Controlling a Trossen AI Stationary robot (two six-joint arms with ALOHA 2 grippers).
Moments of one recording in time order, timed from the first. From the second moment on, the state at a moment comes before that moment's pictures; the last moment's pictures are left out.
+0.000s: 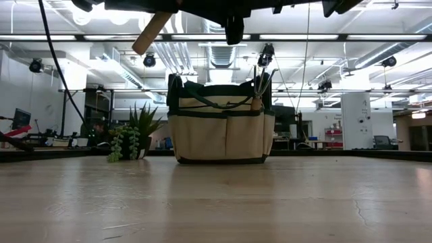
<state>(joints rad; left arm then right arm) -0.69 1.68 1.00 0.20 -1.44 -0.24 0.29 1.79 1.04 0.64 0.29 0.14</state>
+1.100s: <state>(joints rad) -0.75 1.63 1.00 0.18 -1.39 -0.34 0.29 1.69 1.02 0.25 0.40 -0.26</state>
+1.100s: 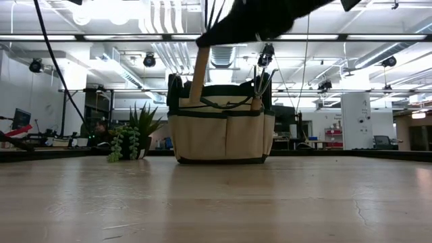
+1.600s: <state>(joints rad) -0.76 1.62 0.99 0.18 -1.39 -0.34 0.20 1.72 1.02 0.24 0.48 -0.33</state>
